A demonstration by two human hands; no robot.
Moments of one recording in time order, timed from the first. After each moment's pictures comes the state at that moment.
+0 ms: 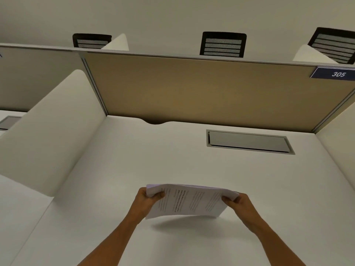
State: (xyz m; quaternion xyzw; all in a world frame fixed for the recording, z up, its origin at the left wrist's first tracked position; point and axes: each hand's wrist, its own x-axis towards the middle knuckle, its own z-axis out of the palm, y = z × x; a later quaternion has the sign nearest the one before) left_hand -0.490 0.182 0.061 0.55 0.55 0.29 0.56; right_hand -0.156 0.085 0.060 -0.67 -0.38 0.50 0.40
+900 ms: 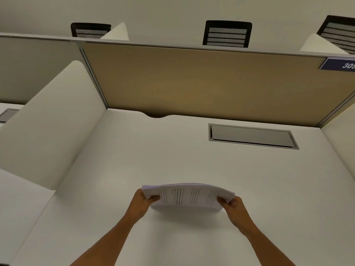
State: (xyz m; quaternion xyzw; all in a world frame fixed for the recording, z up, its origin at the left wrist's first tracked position) left_hand -0.509 0.183 0.019 0.55 0.57 0.27 0.54; right_hand -0.185 0.080 0.031 -0.71 -0.38 0.46 0.38
